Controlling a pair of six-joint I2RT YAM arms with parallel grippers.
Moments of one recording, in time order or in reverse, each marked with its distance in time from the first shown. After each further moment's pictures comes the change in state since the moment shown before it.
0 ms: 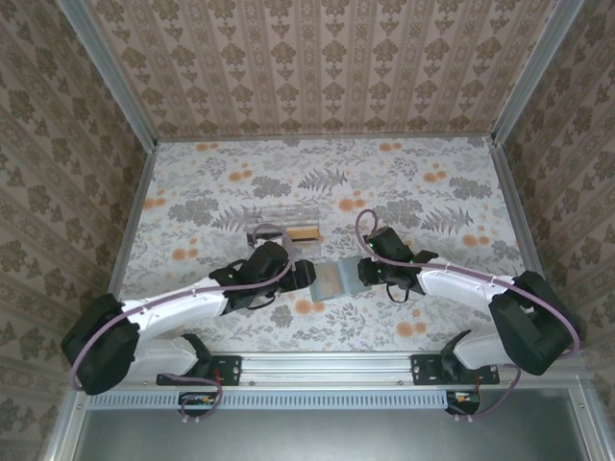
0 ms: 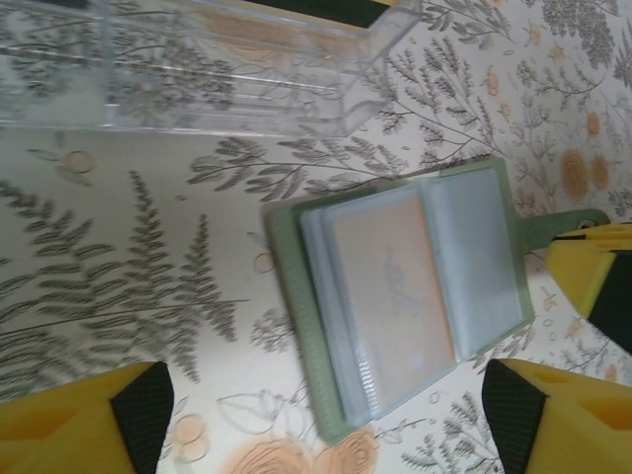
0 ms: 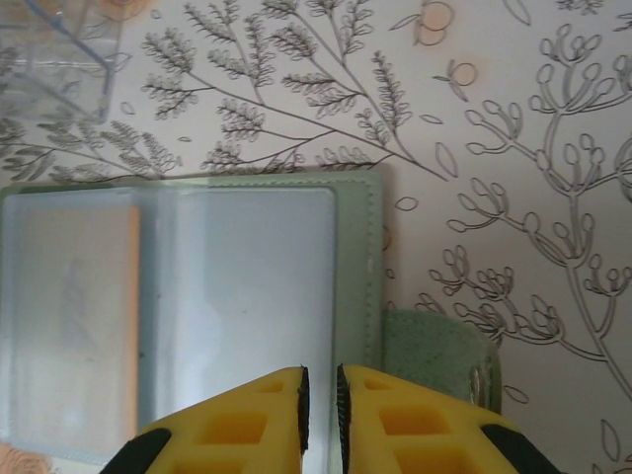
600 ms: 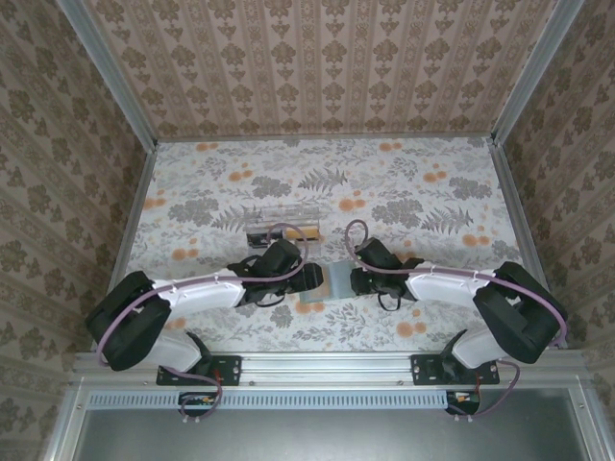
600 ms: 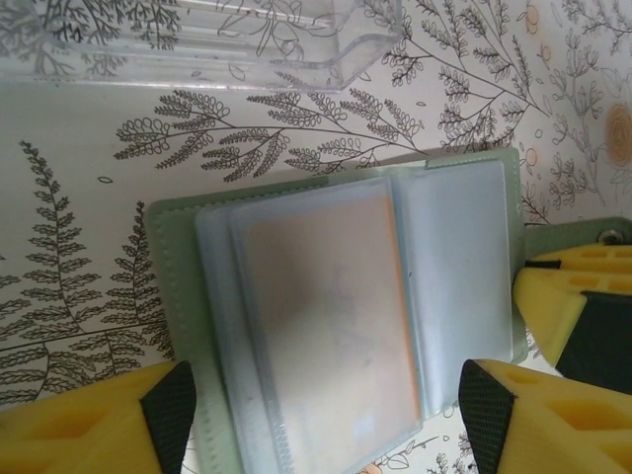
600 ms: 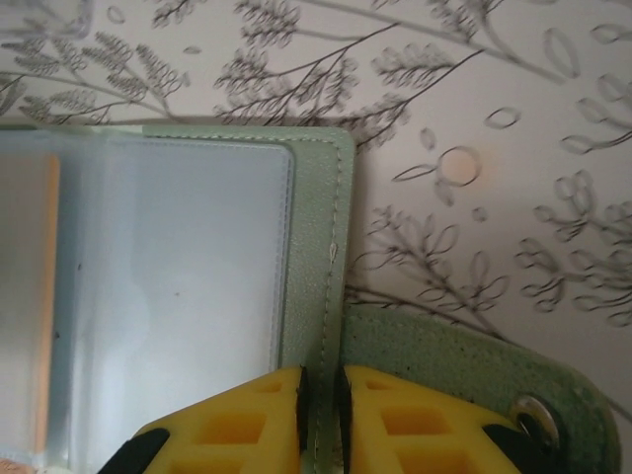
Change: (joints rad) left arm -0.003 0.179 0.042 0.063 0.077 0.009; right arm 0.114 0.077 -0.026 0.063 0.028 0.108
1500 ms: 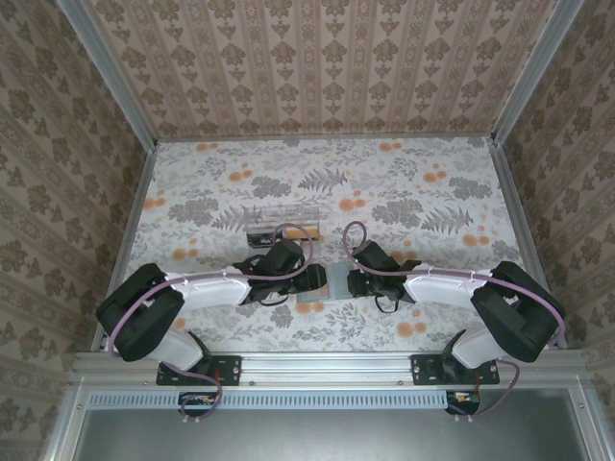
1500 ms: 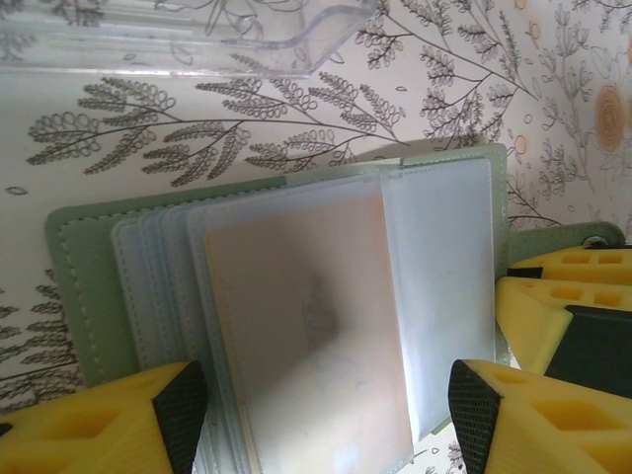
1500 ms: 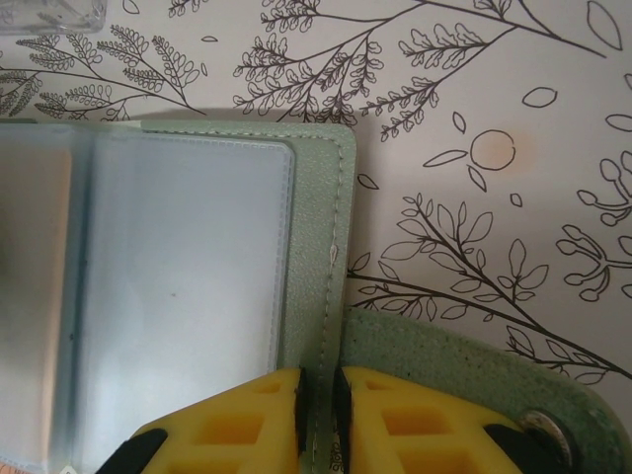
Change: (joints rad) left arm 0.006 0.070 0.001 0.092 0.065 0.010; right arm 0.018 0.013 -0.005 0.024 0.000 0.042
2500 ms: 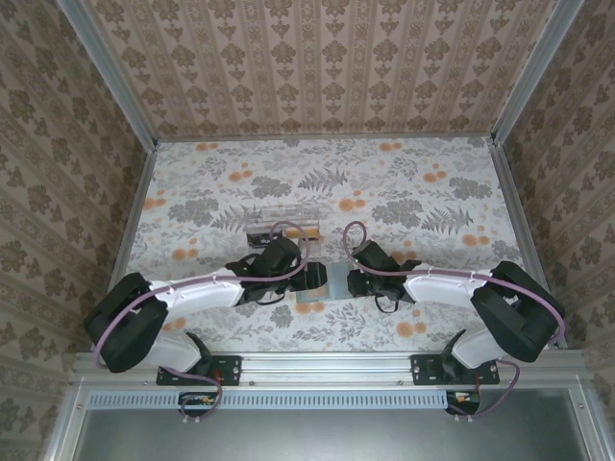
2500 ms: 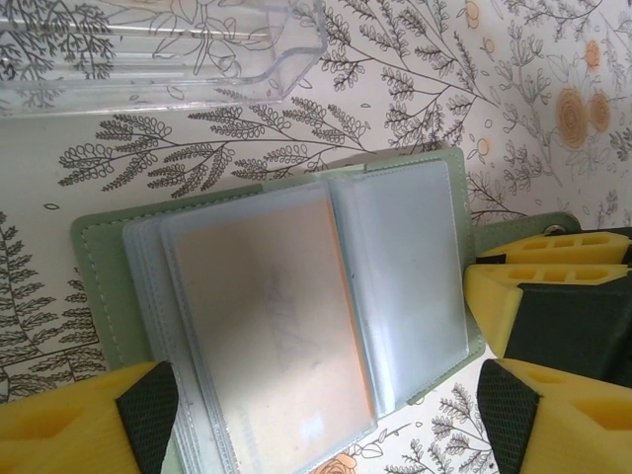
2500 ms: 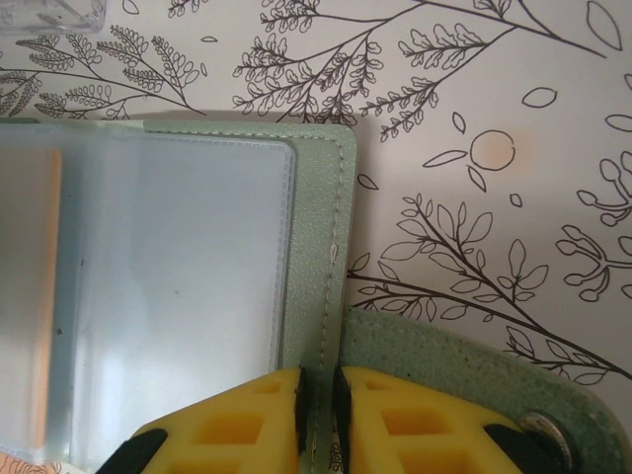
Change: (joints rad) left arm -0.001 -0.081 0.008 -0.078 -0.024 0.054; right arm 0.000 0.000 0.000 0.000 0.000 0.000
